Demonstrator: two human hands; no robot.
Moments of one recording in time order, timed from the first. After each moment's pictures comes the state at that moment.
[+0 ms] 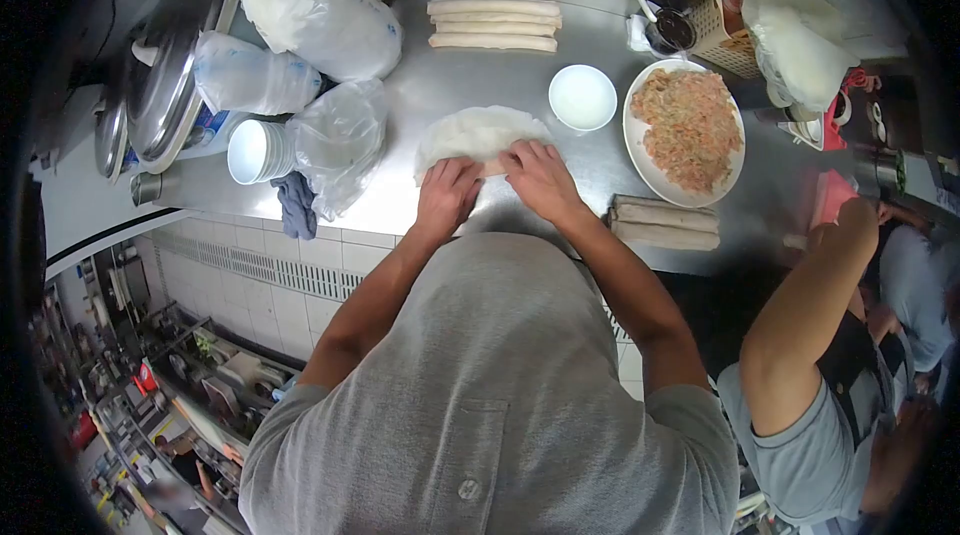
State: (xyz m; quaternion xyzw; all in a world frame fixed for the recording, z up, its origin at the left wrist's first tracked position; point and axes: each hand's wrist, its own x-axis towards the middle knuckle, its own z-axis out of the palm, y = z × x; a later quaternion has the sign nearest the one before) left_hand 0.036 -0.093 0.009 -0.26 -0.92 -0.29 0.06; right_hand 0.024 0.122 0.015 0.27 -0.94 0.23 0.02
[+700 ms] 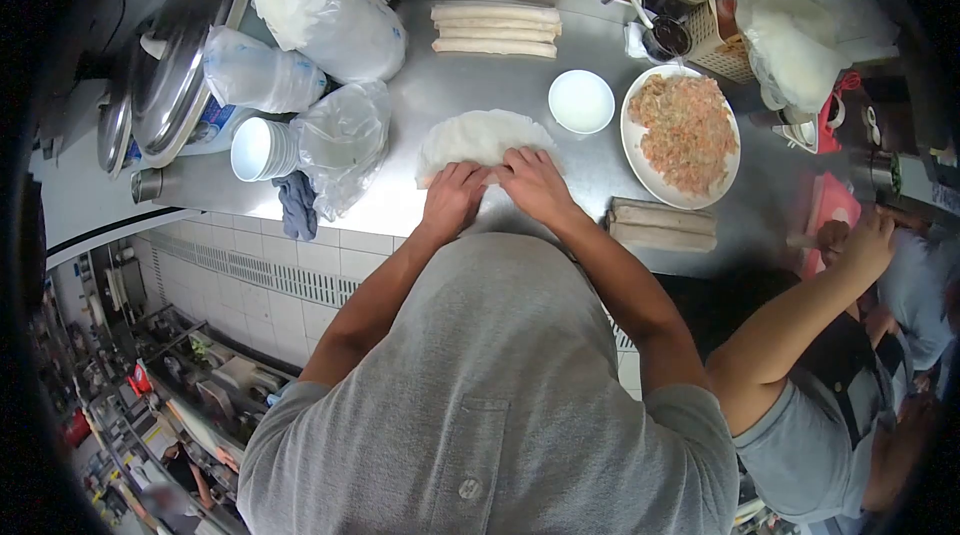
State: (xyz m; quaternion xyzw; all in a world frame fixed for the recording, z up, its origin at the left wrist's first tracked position) left_hand 0.037 -0.086 0.001 -0.26 -0.92 -0.30 0.00; right_hand 0.026 0.116 0.007 0.29 -0.93 0.20 0.00
